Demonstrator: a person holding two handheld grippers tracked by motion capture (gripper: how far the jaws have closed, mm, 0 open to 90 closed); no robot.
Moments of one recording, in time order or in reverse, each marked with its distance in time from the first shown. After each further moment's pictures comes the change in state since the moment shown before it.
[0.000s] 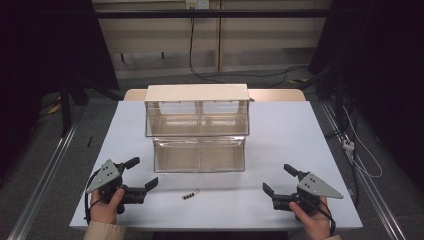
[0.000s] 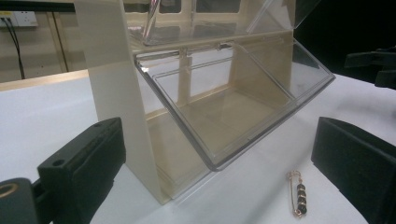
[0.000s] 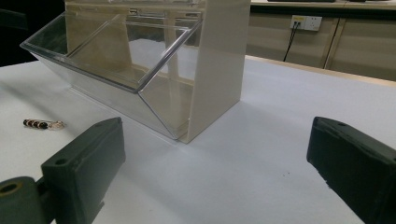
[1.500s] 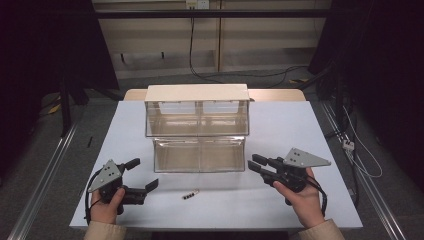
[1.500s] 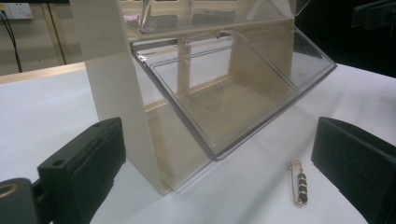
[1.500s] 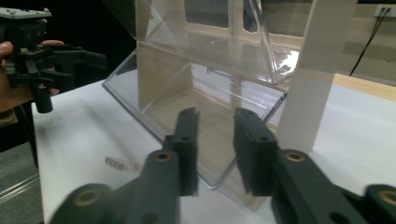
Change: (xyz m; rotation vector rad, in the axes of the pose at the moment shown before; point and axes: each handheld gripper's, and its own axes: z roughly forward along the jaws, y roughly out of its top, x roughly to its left) left arm 0.001 -0.001 0.000 0.035 -0.002 0.010; right arm 0.015 0.078 0.034 0.069 0.255 0.031
